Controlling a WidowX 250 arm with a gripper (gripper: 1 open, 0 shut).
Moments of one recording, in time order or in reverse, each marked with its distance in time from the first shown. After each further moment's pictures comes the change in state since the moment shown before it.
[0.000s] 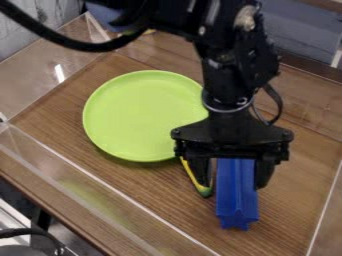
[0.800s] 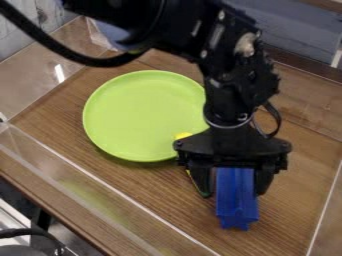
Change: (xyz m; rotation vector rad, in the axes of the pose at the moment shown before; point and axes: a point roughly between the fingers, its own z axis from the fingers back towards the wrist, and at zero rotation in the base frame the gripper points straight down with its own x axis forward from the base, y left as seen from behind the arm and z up) arm 0.001 0.001 -0.015 0.007 -0.027 0.016
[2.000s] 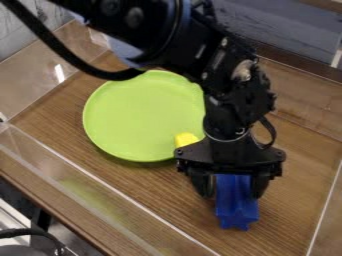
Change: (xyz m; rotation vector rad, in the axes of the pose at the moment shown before) arm 0.007 0.004 -0.018 0.014 -0.039 0.009
